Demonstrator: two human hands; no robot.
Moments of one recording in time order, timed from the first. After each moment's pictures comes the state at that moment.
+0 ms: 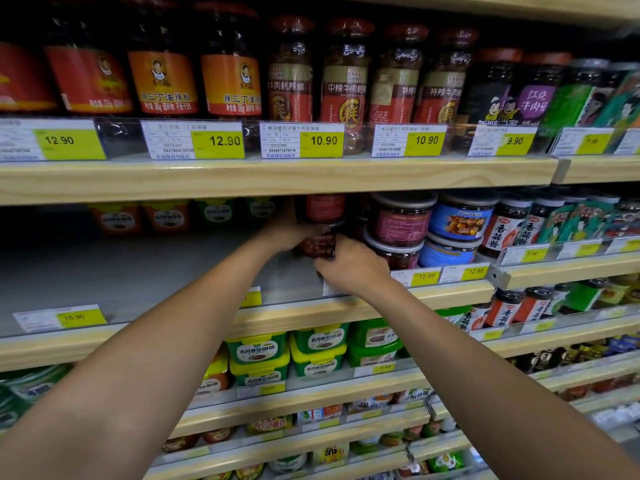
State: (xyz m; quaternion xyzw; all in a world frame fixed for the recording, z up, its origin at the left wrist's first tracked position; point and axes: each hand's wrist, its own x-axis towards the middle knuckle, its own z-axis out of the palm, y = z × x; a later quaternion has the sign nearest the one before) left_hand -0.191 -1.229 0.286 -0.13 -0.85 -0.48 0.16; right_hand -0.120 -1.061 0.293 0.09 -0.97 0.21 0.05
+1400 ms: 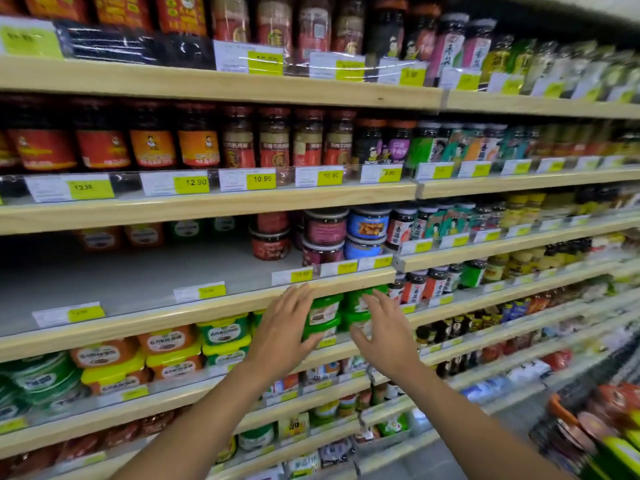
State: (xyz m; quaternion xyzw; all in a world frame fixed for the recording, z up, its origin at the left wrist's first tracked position) left_hand 0.050 -1.125 0.236 -0.20 -0.95 -0.16 0.18; right_hand 0.048 -0.897 0.228 0.08 -0.97 0.19 0.15
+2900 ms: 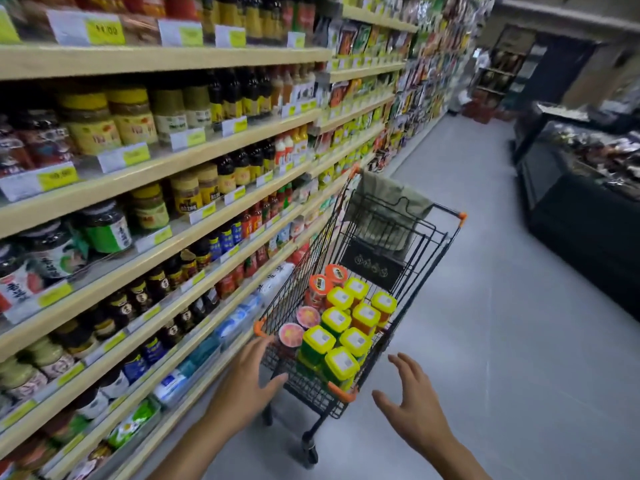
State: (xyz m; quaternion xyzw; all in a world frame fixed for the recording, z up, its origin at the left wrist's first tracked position) left_hand 0.070 -0.465 0.076 -0.35 -0.83 -0.36 -0.23; right_hand 0.306 -0.249 0.113 -0.39 -0.89 0.24 0.05
